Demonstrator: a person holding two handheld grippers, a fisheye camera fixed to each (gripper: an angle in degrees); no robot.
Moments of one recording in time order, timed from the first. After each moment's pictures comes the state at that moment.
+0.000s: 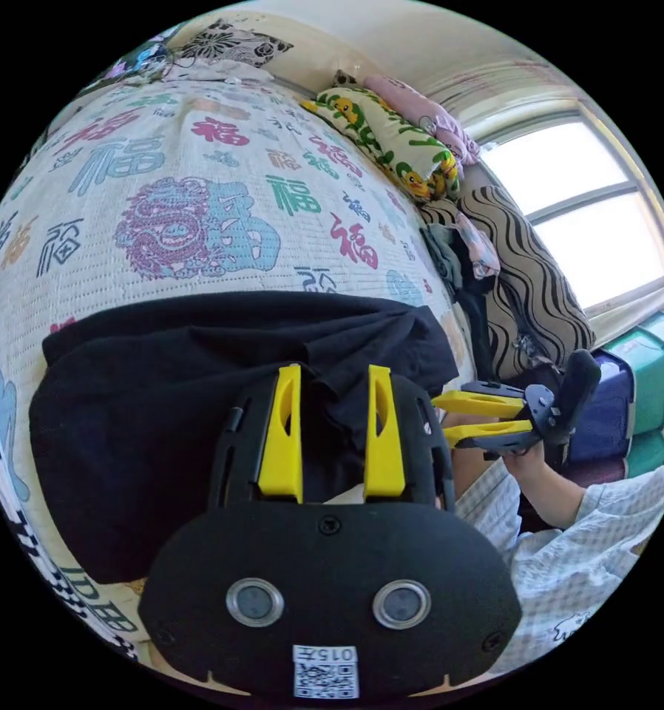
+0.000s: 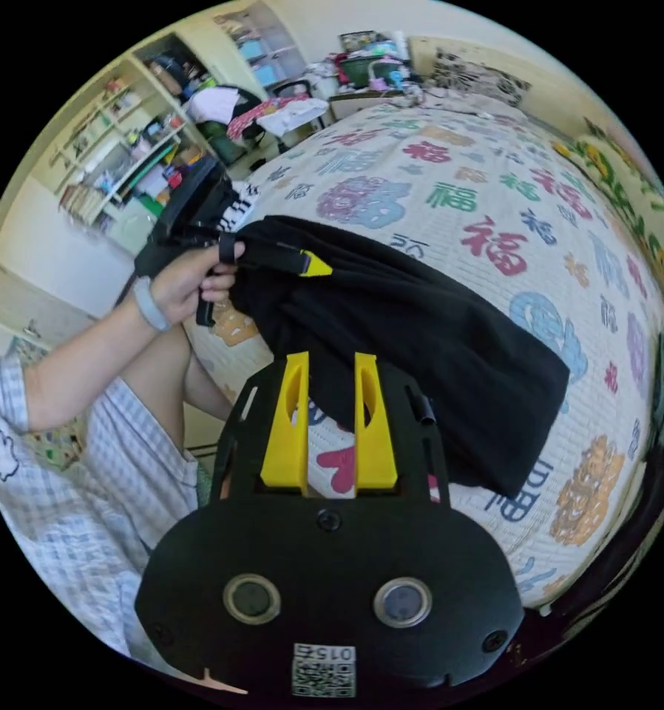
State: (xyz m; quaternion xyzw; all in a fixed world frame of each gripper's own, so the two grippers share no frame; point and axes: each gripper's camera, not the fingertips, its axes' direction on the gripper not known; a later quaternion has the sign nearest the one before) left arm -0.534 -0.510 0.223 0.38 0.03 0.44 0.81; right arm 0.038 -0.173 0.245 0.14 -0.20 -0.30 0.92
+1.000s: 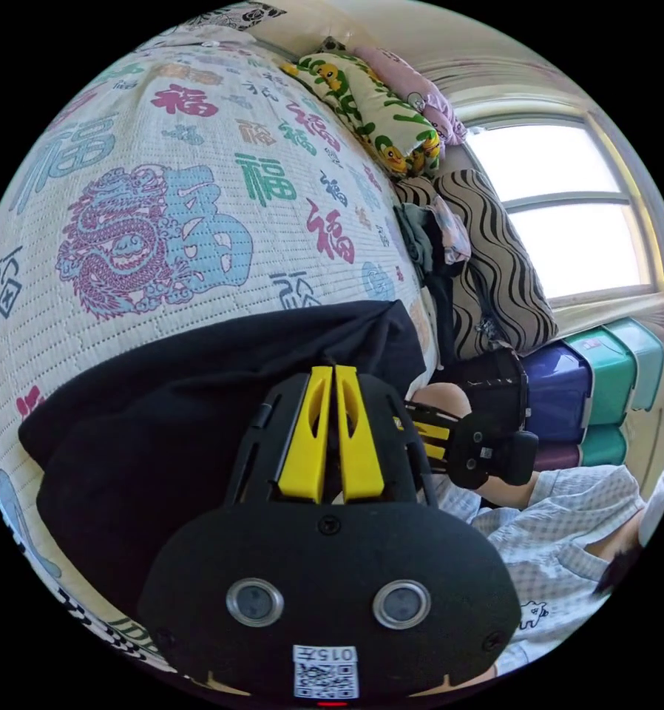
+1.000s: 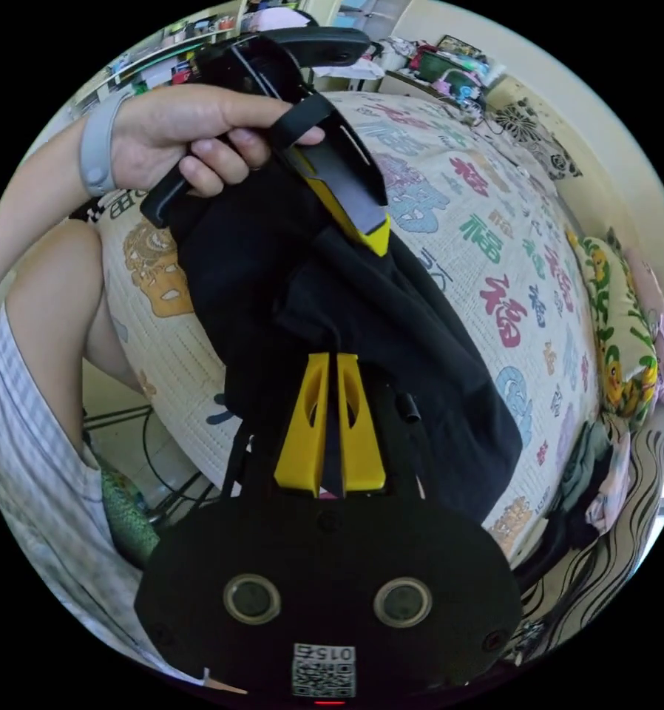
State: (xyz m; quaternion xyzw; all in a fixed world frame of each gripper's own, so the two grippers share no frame) left arm -0.488 -0.600 0.148 0.29 0.07 0.47 0.83; right arm -0.069 -0.144 0.281 0.16 0.00 -0.38 0.91
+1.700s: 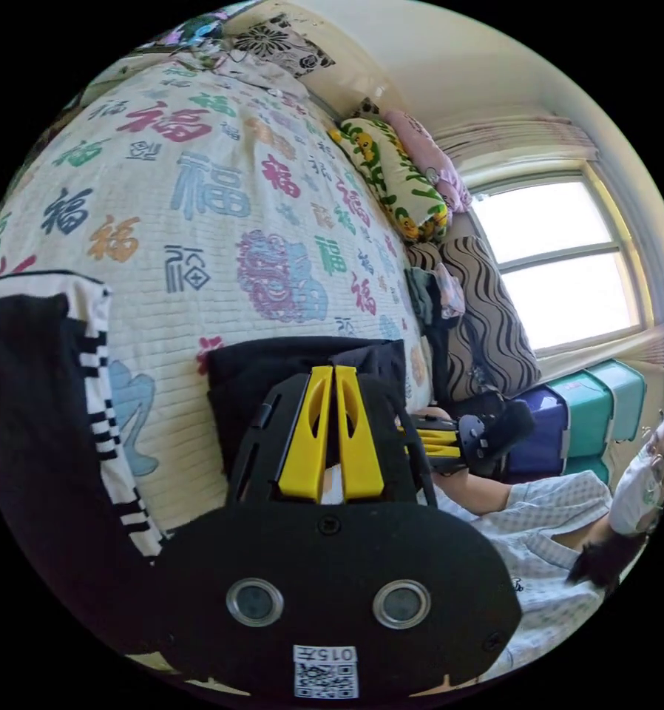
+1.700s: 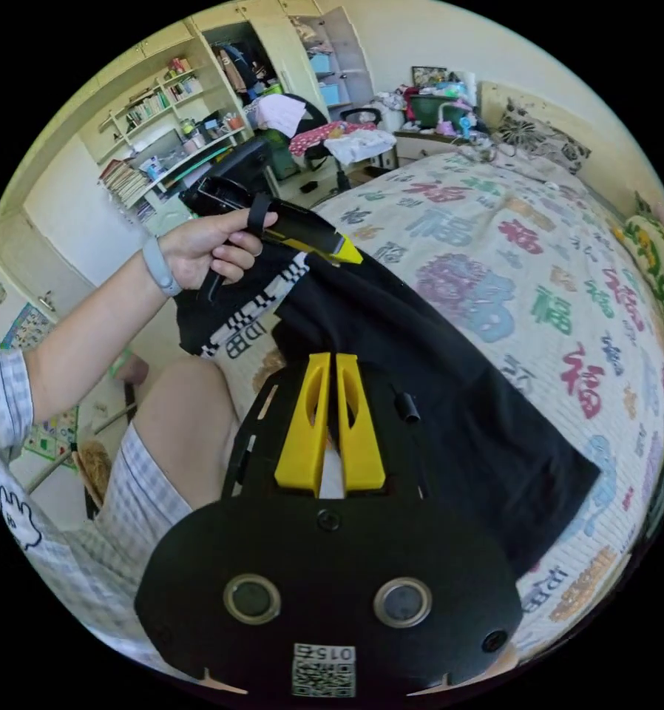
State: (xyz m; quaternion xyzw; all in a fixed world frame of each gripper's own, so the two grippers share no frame) left arm -0.606 -0.605 0.034 0.38 0.11 0.39 0.83; right arm -0.068 -0.162 0.248 0.17 -0.26 -0.36 0.88
